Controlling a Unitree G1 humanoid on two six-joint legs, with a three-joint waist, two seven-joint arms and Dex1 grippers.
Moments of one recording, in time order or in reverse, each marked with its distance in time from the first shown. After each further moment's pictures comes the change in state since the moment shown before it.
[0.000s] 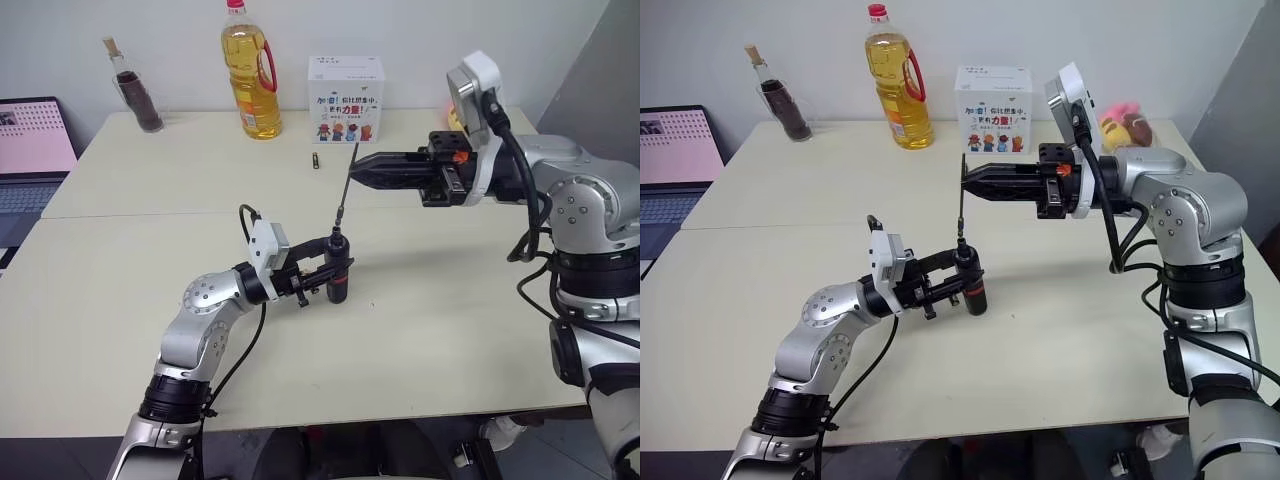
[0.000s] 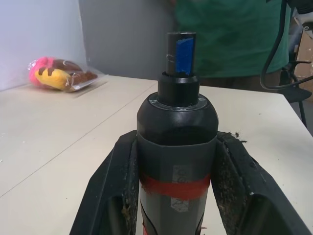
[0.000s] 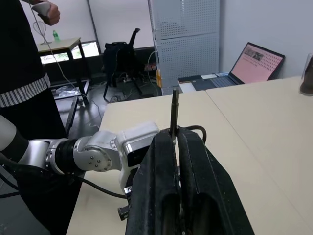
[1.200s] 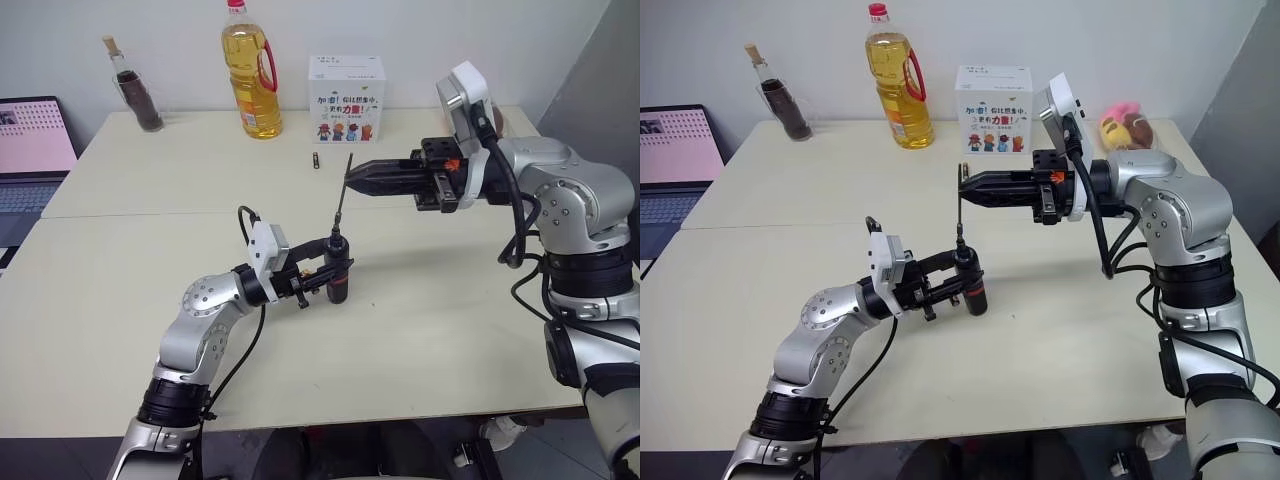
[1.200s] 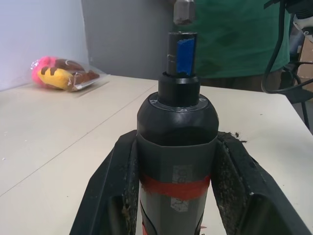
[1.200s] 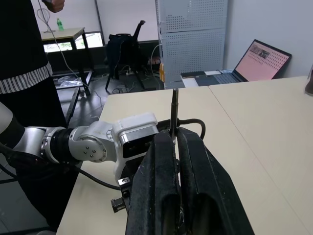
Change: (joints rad) left arm 0.015 0.001 0.000 -0.024 -0.001 0.006 0.015; right arm 0.010 0.007 0.033 0.029 -0.076 -0.065 0.068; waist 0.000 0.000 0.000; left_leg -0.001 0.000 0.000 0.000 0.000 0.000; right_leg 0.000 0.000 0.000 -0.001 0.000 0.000
